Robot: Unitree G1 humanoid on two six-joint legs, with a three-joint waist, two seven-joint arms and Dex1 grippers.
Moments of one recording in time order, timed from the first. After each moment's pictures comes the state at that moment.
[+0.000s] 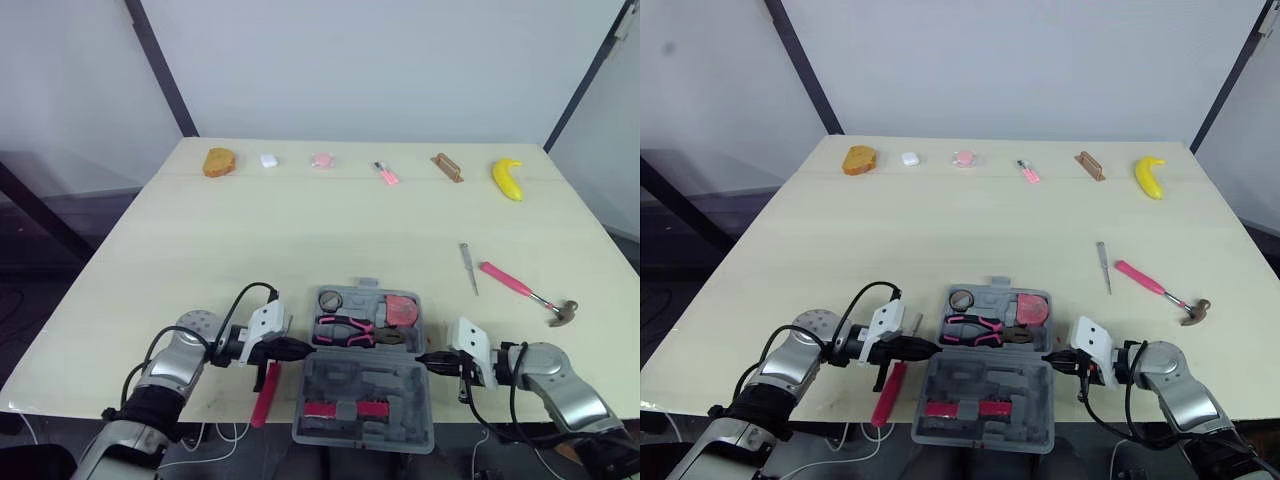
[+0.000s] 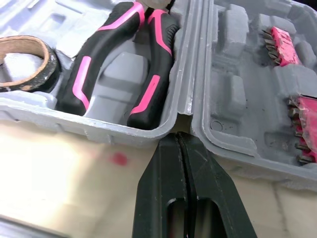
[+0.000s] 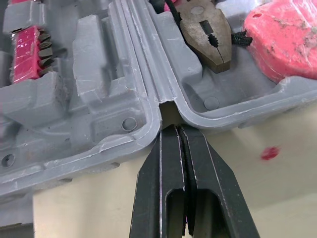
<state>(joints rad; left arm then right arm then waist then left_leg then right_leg) -0.34 0.63 -0.20 0.41 -0.15 -0.05 -1.38 -0.11 -0.58 0.22 0.07 0.15 0.13 1.07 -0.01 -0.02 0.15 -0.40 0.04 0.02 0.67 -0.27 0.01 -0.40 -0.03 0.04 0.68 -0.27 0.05</state>
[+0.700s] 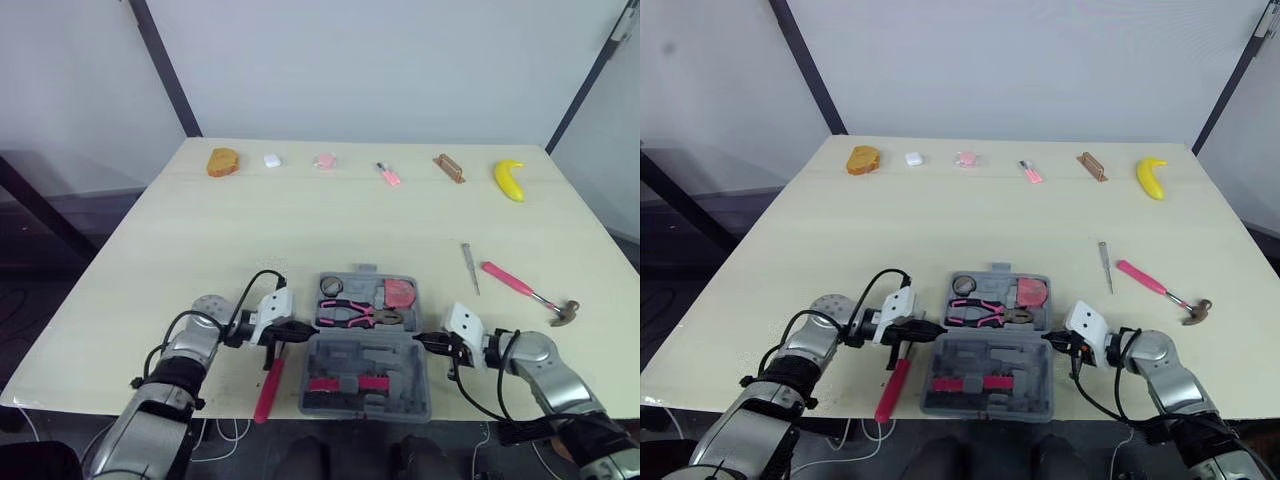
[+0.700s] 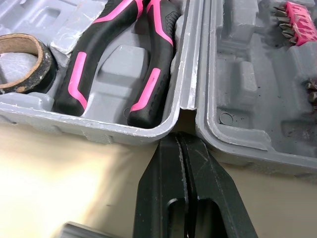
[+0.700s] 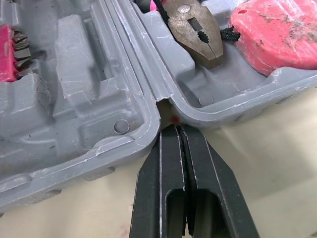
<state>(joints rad) -0.54 0.54 -0.20 0.79 -0.05 -0.30 -1.37 -0.19 -0.52 0.21 0.19 0.10 0.08 0.97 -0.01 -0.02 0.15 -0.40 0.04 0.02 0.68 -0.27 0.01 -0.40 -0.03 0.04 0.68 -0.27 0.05</state>
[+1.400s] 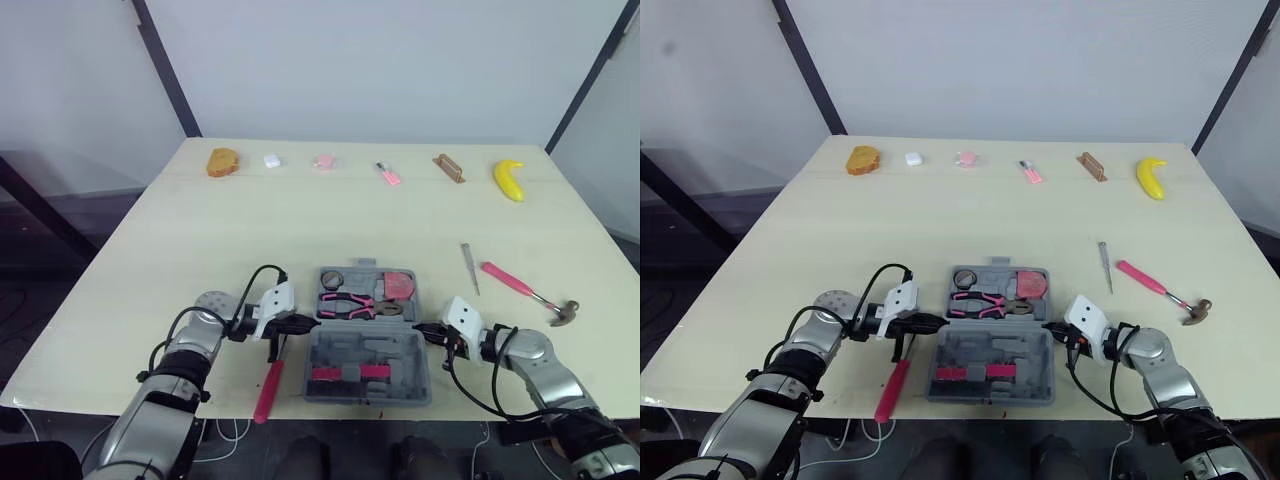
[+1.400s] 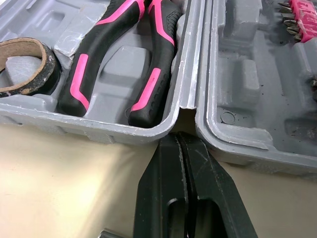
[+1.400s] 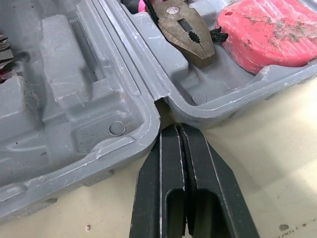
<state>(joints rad) -0.57 0.52 -0.19 0.84 -0.03 -0.32 -1.33 -0.22 -0.48 0.19 0.23 0.07 0.04 0.90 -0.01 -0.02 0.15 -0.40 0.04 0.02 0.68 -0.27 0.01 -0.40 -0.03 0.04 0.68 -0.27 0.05</state>
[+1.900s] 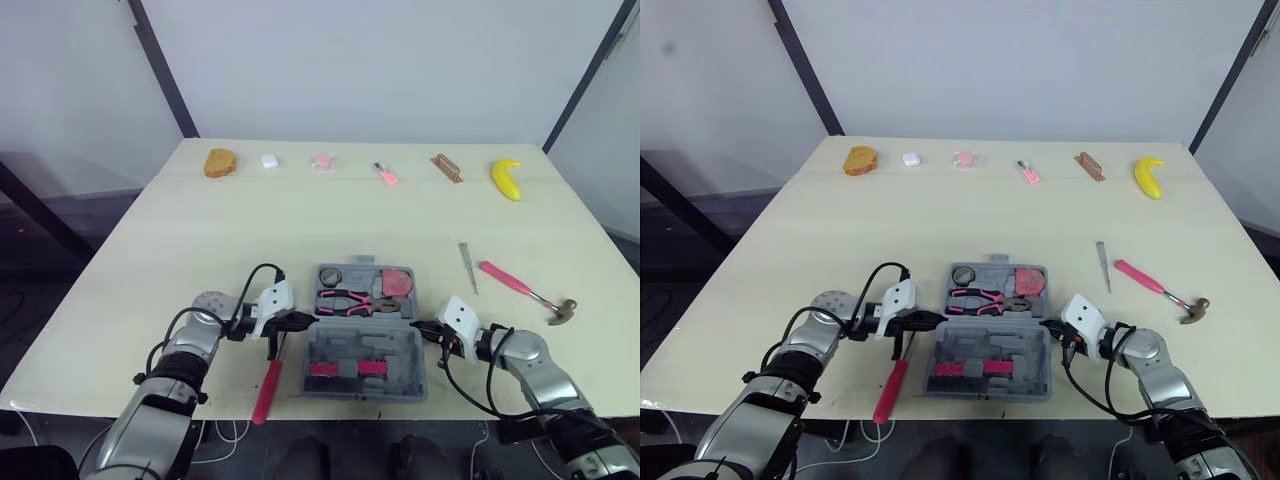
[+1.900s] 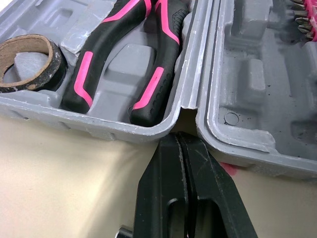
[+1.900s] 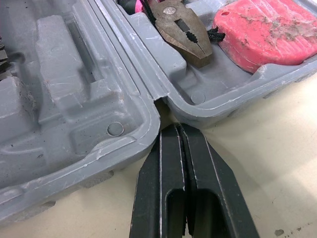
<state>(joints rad) -0.55 0.54 -0.18 0.79 -0.02 -0.30 -1.28 -0.21 -0.46 0.19 0.23 0.05 0.03 0.87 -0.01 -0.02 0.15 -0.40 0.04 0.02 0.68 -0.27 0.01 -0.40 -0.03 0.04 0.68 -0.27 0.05</state>
